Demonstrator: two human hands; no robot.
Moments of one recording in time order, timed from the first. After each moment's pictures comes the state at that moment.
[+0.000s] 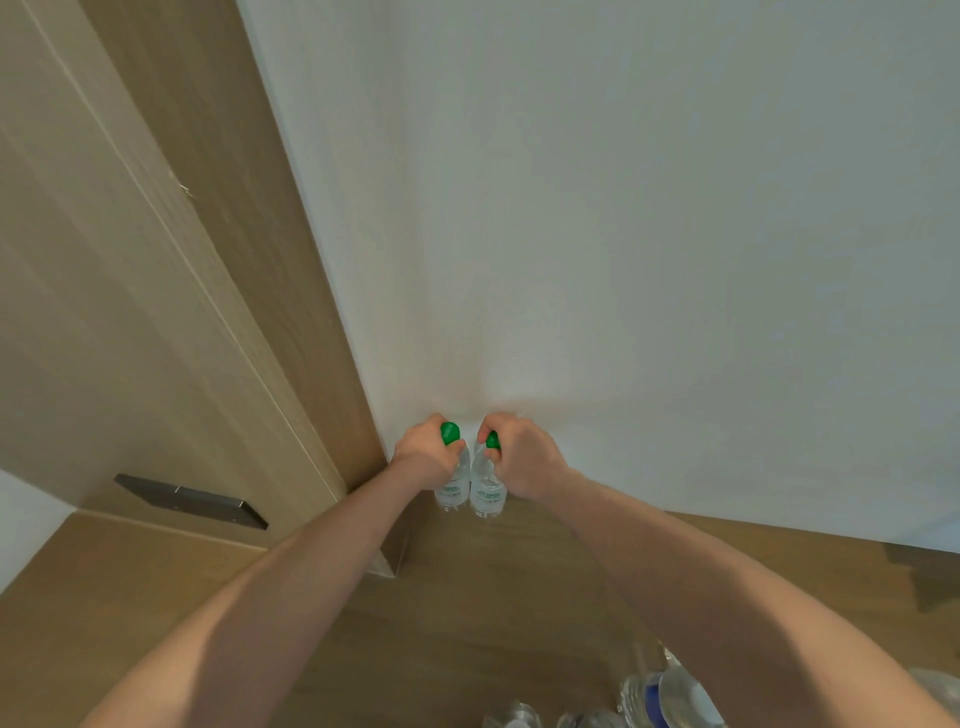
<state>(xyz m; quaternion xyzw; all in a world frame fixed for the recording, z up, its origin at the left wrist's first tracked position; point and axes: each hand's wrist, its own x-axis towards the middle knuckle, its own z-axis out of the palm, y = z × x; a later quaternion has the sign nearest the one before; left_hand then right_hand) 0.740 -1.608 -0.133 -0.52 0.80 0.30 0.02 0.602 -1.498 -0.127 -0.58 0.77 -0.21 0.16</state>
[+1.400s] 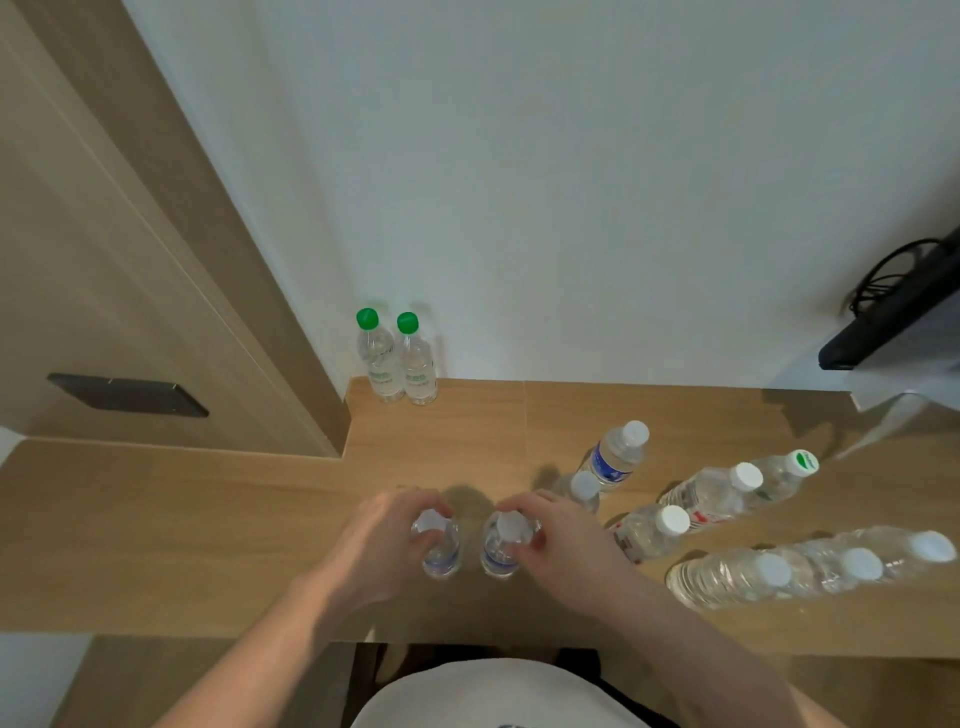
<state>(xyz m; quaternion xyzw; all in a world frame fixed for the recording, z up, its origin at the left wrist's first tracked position) 0.868 -1.337 -0.103 -0.34 0.89 0.30 0.05 0.680 -1.166 -0.105 -0.48 0.80 -0.19 0.31</state>
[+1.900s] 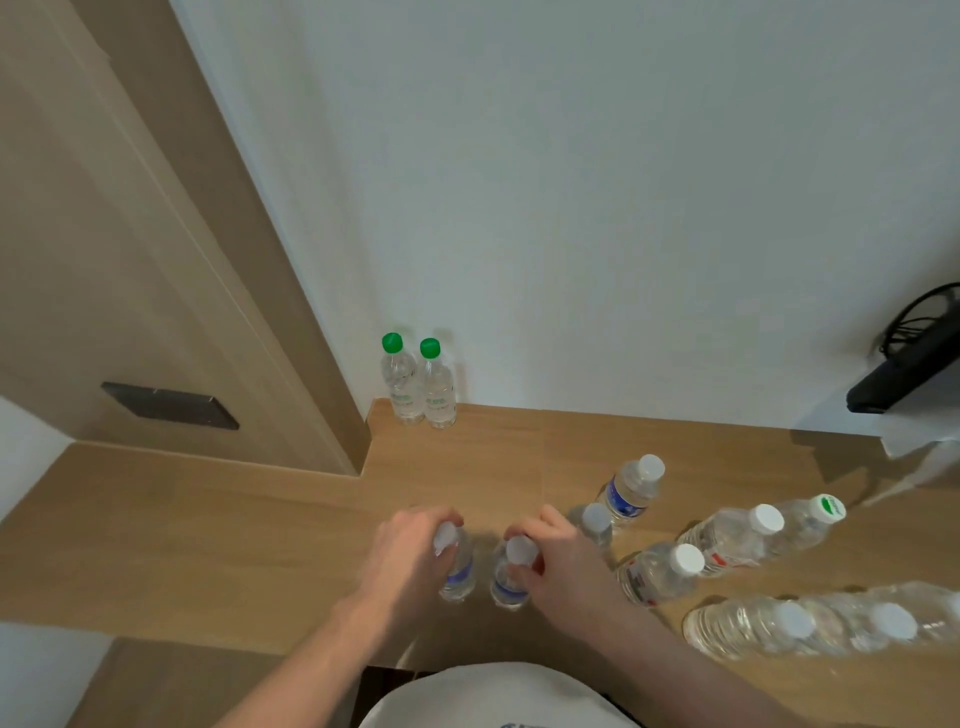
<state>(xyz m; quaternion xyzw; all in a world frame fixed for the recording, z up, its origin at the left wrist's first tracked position) 0.849 -1.320 -0.113 -0.40 0.89 0.23 -0.01 0.681 -1.177 -0.128 -0.50 0.80 -0.21 0.27</state>
